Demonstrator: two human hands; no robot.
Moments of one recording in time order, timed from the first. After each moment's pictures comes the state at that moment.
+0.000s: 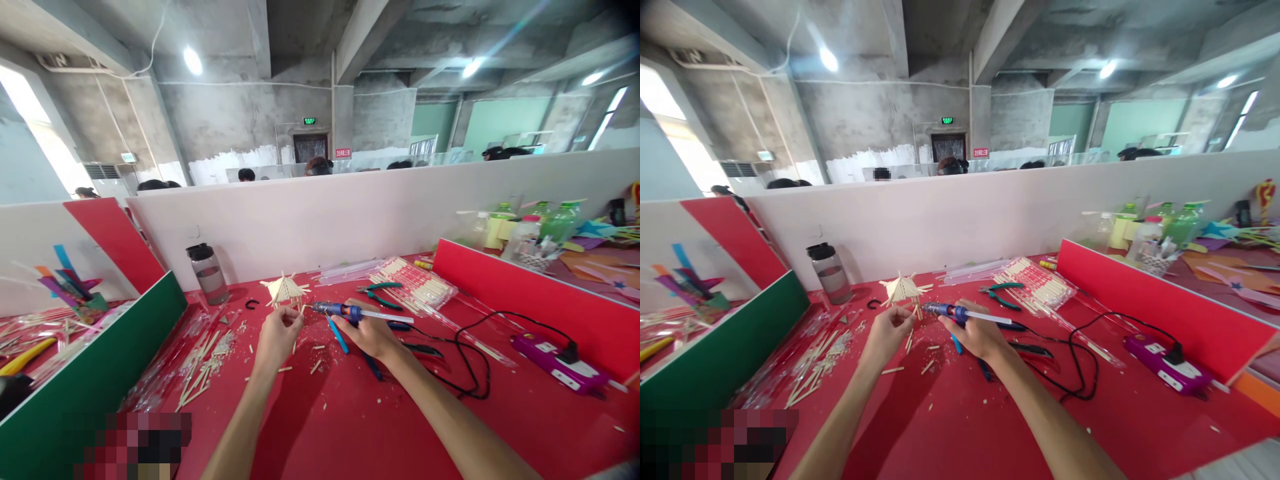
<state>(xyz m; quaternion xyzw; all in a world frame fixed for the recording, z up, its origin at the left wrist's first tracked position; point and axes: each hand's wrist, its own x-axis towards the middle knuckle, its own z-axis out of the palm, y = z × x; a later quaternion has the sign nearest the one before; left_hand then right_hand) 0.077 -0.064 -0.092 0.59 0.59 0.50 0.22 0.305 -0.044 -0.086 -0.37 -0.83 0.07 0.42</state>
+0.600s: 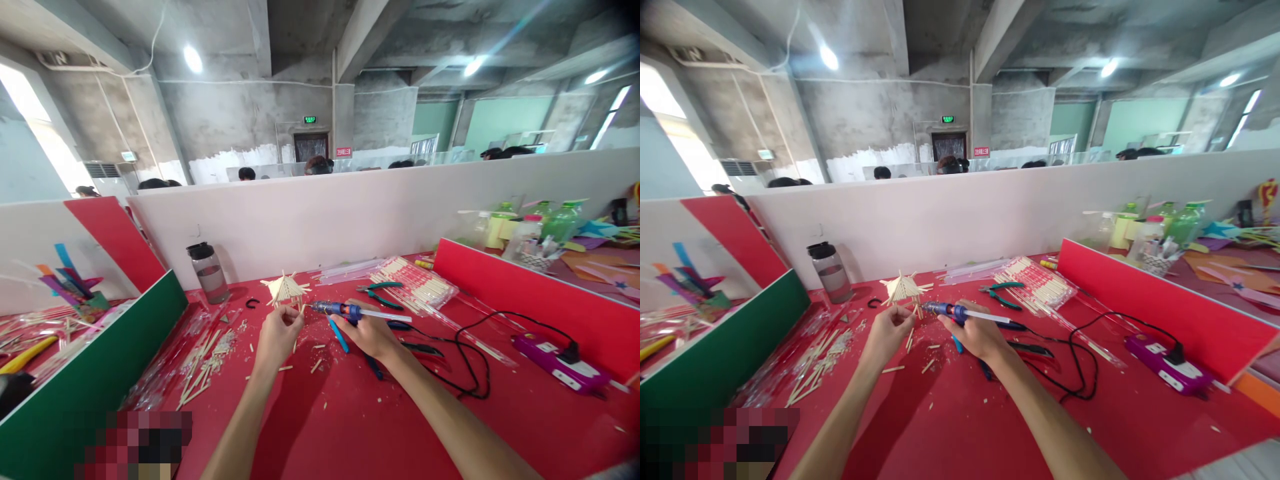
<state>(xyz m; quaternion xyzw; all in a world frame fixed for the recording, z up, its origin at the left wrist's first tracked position) 0.077 -0.065 -0.090 0.58 0.60 0.50 0.22 0.302 -0.044 -0.086 -0.38 -0.82 0.06 0.43</state>
